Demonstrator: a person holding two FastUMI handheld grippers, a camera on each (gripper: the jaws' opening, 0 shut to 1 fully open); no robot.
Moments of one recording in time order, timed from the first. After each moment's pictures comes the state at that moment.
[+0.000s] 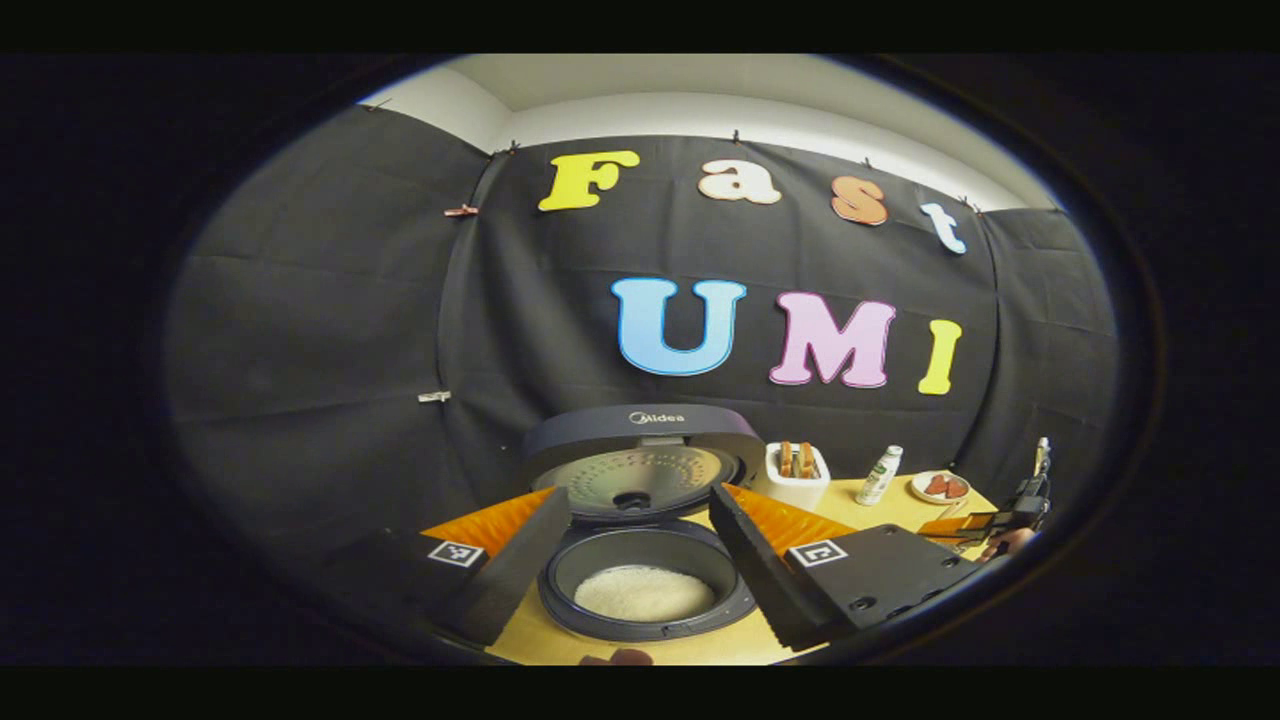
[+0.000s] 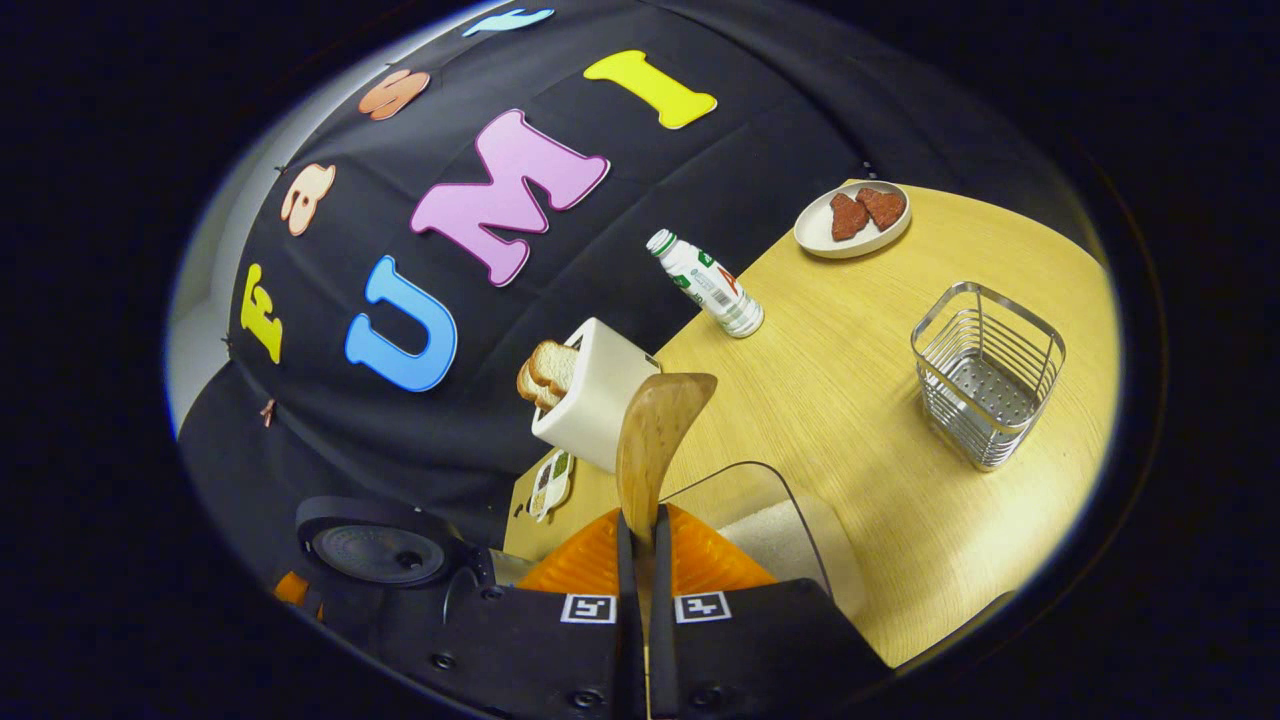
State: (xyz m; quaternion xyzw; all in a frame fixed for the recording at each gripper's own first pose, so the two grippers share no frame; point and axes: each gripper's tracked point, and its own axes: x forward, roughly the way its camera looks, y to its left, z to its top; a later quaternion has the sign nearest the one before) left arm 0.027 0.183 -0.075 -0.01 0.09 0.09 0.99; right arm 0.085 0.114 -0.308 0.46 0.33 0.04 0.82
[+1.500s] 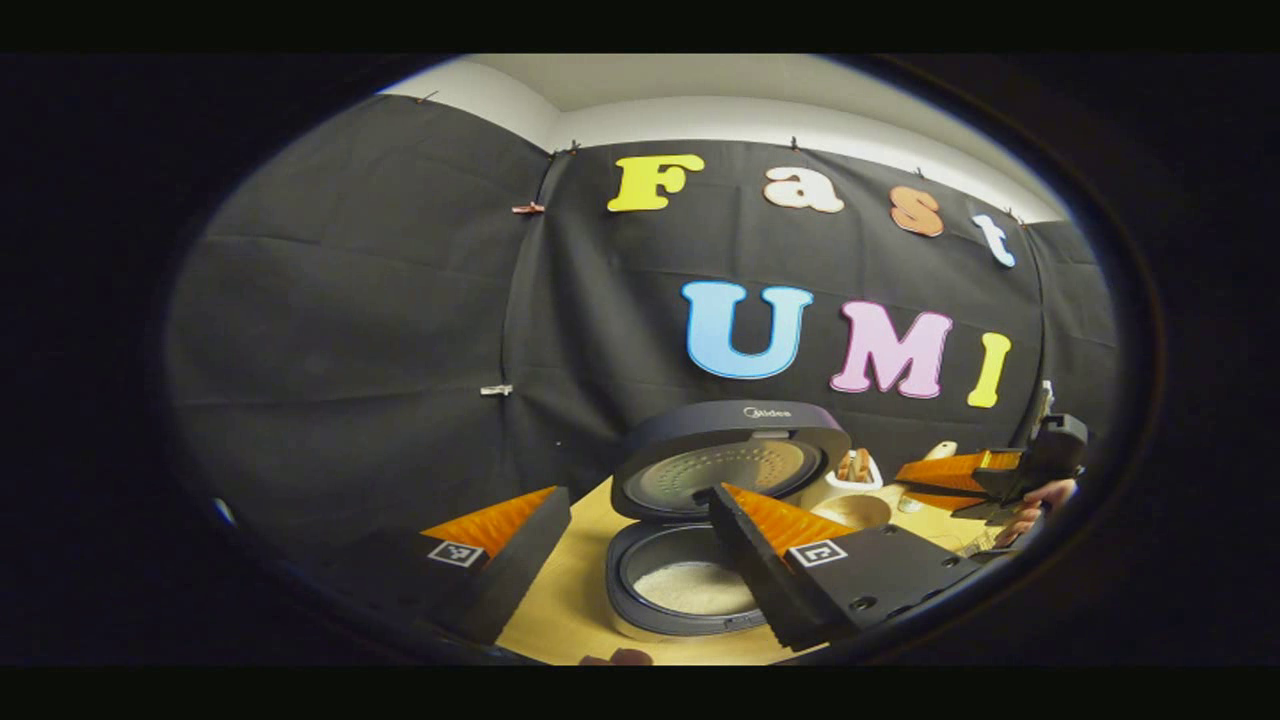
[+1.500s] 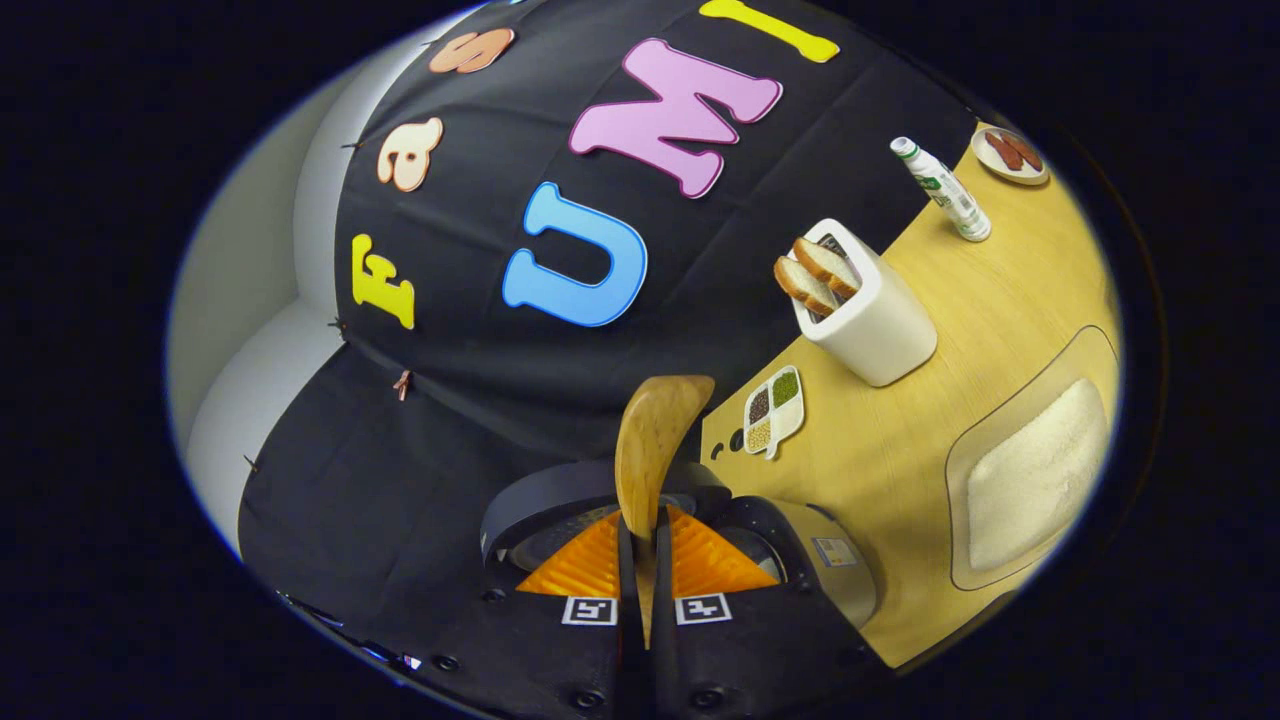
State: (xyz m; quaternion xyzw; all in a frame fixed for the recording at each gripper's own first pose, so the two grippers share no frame) left arm -0.007 0.254 -0.080 -0.03 0.08 0.17 0.98; right arm 0.102 0.339 -0.132 0.52 0.33 0.23 0.75
